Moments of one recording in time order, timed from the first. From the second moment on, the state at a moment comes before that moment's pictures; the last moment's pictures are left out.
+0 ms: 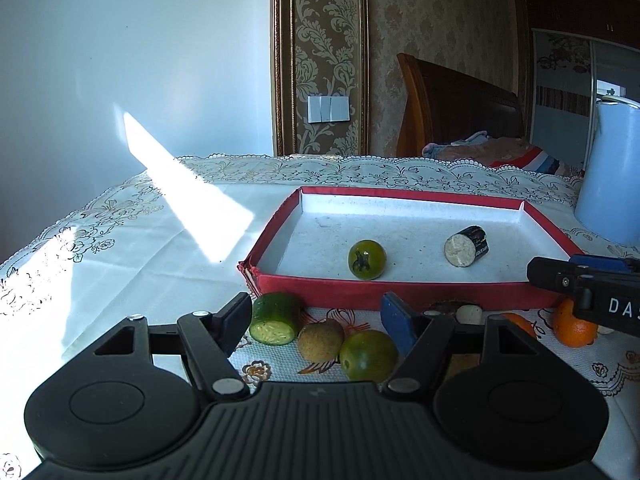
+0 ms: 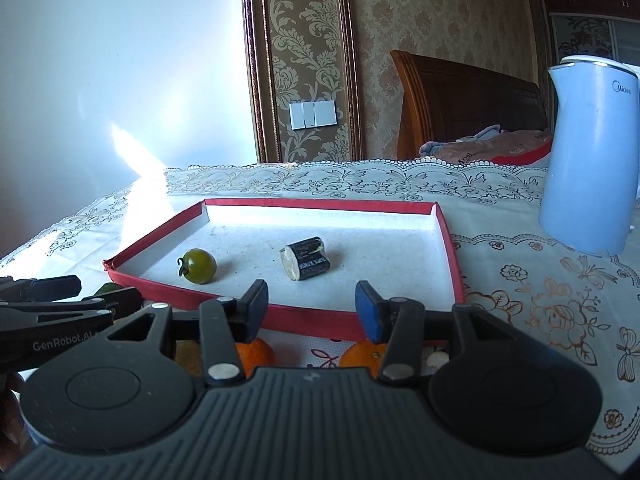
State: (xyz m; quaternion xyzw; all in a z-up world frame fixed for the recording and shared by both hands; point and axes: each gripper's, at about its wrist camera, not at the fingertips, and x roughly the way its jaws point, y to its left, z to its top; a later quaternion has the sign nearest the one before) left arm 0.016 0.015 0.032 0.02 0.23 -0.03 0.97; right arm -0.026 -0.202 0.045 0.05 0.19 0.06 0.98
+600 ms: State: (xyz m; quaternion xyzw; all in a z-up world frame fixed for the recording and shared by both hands) left arm -0.019 0.048 0.021 0.00 0.24 -0.03 0.97; right arm -0.043 -0.184 0.034 0.02 0.24 0.12 0.96
